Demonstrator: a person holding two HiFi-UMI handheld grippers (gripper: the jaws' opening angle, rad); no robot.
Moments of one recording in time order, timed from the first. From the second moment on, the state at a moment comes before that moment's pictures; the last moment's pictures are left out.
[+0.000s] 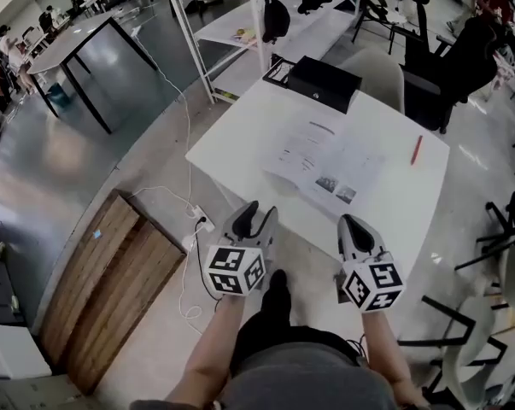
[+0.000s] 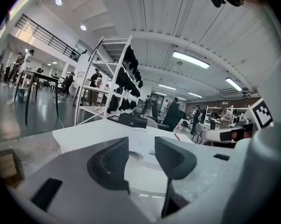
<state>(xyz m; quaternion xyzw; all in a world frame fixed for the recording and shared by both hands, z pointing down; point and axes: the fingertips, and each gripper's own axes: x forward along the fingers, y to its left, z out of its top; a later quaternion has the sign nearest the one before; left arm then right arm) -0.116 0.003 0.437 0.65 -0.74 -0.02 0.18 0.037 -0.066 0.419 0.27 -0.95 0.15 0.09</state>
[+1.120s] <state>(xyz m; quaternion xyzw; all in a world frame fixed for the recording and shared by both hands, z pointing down) -0.183 -0.095 0.487 0.69 -0.67 -0.05 0.28 -0.035 -0.146 0.425 0.35 -0.91 0.16 0.12</state>
